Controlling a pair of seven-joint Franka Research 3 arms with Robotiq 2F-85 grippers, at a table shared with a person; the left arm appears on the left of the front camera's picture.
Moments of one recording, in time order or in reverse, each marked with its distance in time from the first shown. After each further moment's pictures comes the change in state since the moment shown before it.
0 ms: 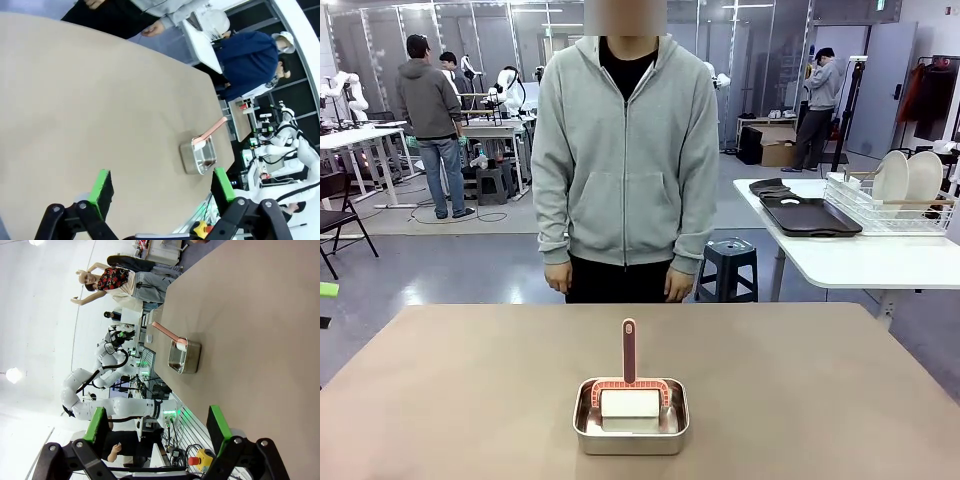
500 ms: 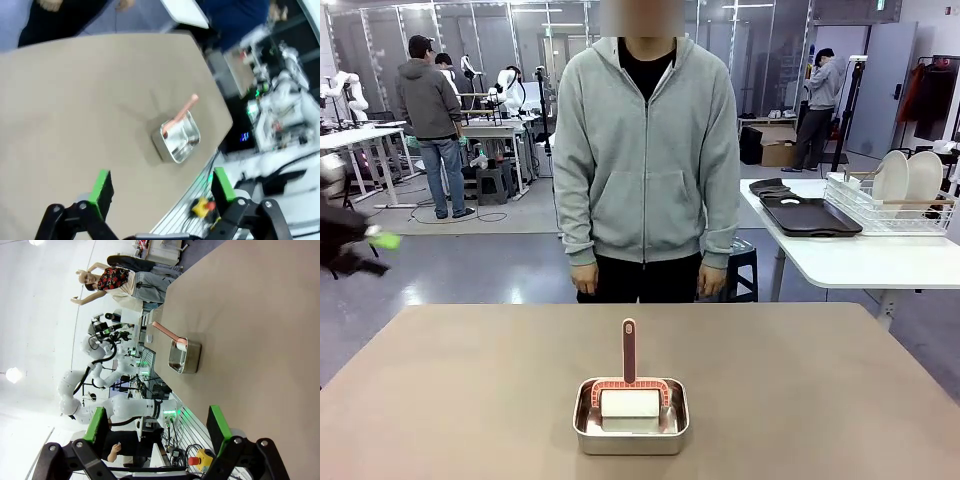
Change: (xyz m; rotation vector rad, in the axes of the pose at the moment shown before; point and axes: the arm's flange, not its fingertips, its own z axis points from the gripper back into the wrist) left arm 0.049 -0.117 -0.049 -0.031 0.162 -0.174; right arm 0.000 0.000 0.000 0.000 0.000 0.000
